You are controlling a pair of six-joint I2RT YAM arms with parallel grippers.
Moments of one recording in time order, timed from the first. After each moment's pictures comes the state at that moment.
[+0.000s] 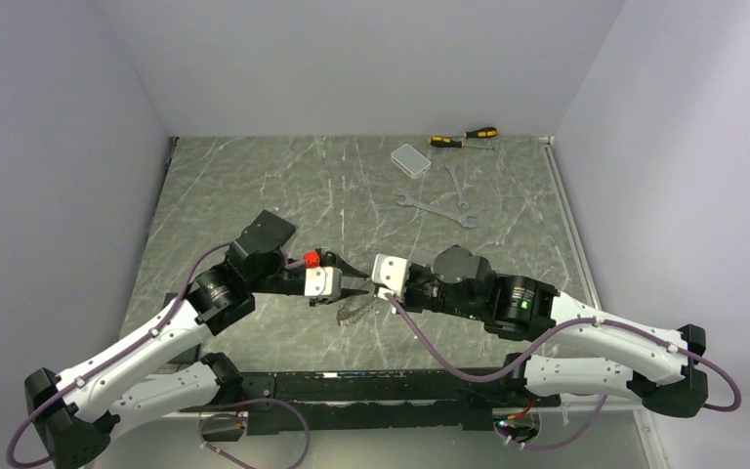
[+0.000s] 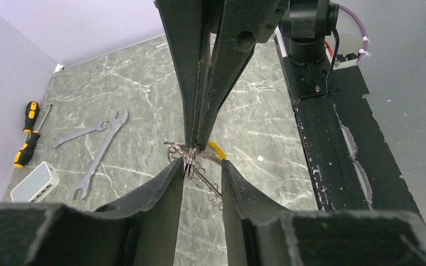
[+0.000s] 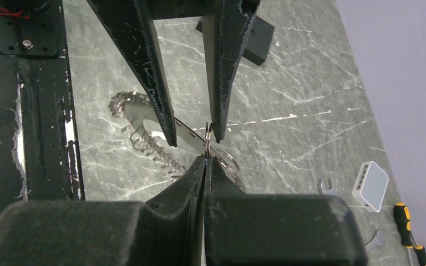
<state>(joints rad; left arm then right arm) -0.82 0.87 0.81 -0.15 0.72 0.48 1.21 0.94 1.00 -0.43 0.05 -0.42</state>
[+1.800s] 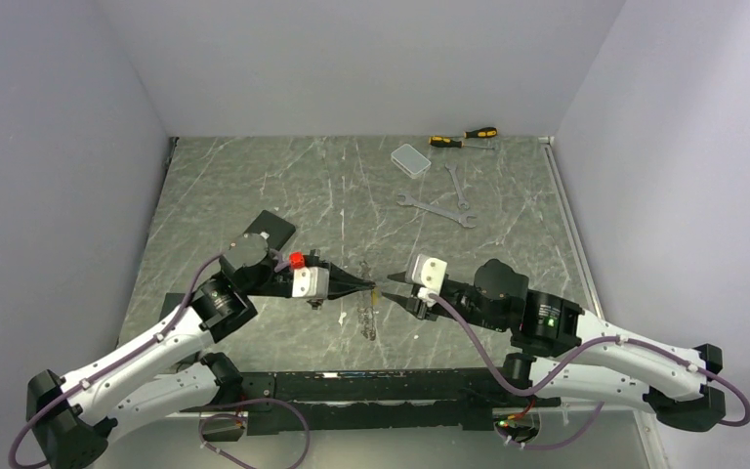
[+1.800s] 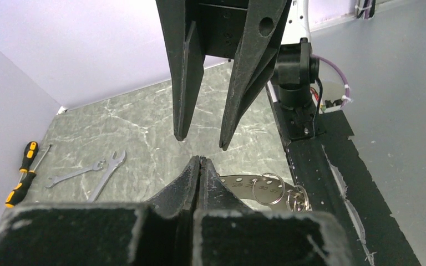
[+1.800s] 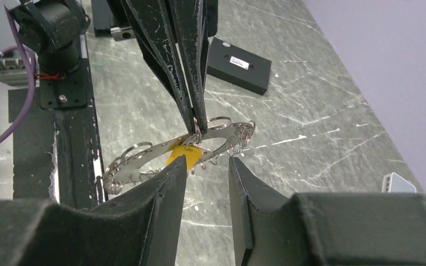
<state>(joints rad) -0.82 0.85 0.71 0.14 0.80 0.32 1.21 0.74 0.84 -0.27 0.01 -0.29</state>
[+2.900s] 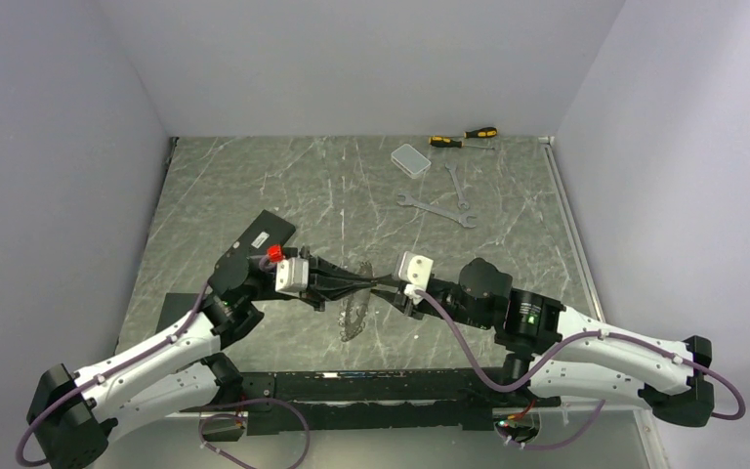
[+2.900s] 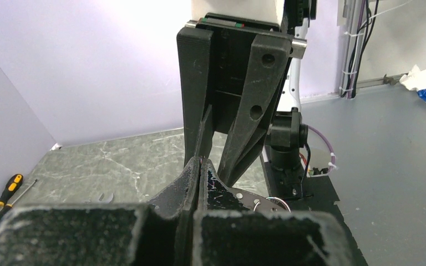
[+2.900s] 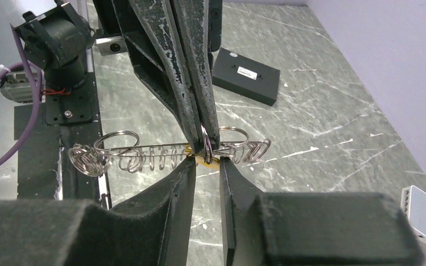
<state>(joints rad) -0.82 0.85 0.55 0.65 0.77 -0.03 1.21 0.81 0.81 -0.14 -0.01 -0.26</state>
